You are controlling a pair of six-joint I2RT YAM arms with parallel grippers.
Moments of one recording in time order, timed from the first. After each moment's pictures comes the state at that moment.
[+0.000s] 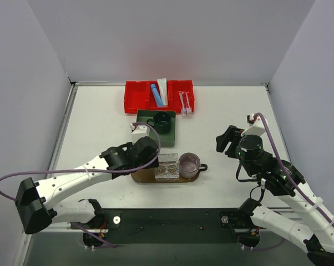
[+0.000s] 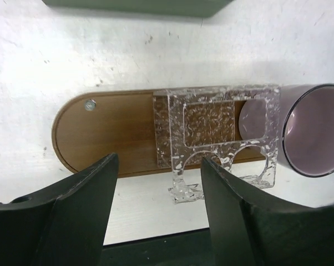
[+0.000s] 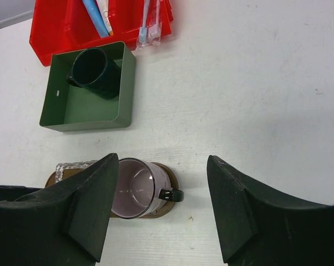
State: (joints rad) left arm -1.00 1.22 0.98 -0.71 -0.45 -0.92; right arm 0.73 0.74 0.99 -0.74 0.55 0.62
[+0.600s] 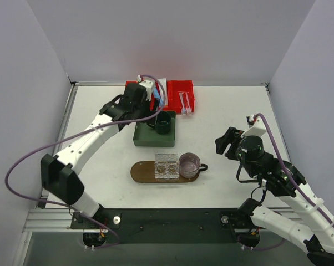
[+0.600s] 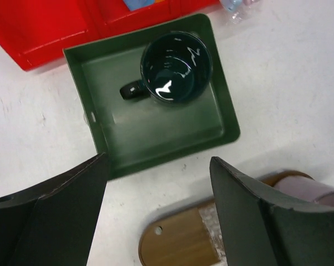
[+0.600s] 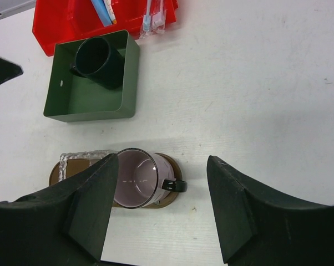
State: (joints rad) left arm -0.58 1.51 1.46 -0.65 -0.13 -0.25; right arm 0.73 0.73 0.99 -0.77 0.51 0.64
